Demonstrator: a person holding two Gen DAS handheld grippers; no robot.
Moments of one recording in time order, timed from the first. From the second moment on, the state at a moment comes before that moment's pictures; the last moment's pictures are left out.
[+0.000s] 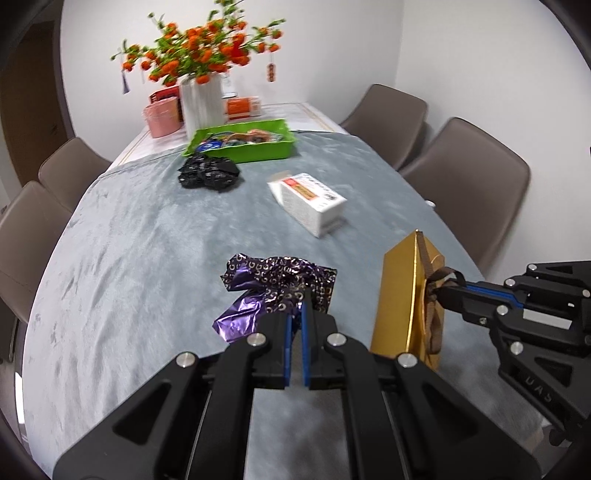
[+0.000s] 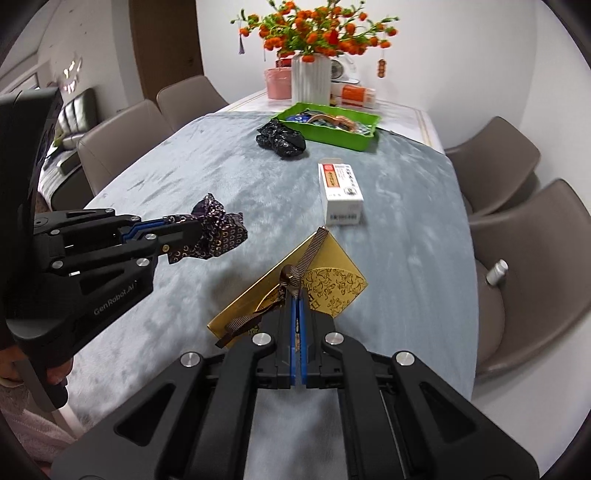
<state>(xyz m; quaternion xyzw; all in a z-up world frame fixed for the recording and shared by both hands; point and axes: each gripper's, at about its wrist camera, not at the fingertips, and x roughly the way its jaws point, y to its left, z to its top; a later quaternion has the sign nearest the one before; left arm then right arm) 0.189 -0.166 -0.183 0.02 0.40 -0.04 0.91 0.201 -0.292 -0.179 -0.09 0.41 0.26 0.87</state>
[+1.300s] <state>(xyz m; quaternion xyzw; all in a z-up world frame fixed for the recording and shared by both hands) -0.054 -0.609 -0.290 0.11 0.46 -0.30 0.83 -0.098 -0.725 -0.271 0.06 0.48 -0.07 0.87</state>
